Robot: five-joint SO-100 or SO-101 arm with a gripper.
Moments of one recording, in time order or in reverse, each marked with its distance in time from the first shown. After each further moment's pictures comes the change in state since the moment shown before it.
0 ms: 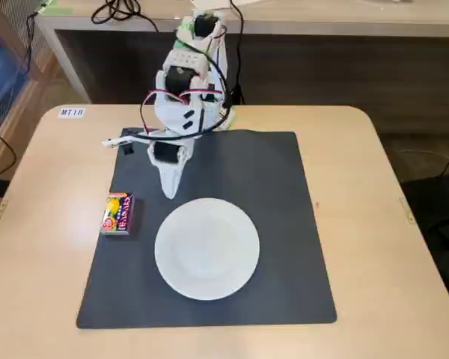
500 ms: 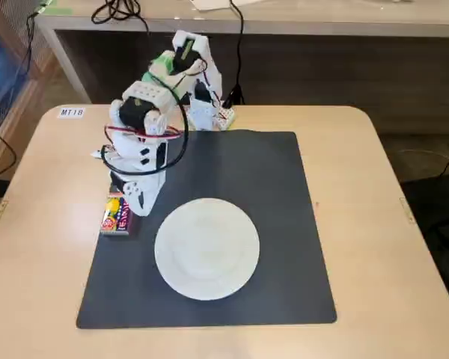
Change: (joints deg) arm 8.0 -39.7 -54.5 33.3 25.8
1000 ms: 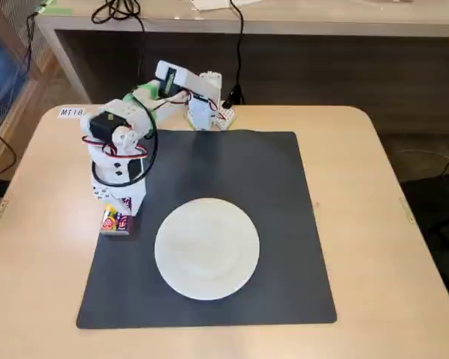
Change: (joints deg) arm 5.5 -12.8 -16.9 9.1 19.3
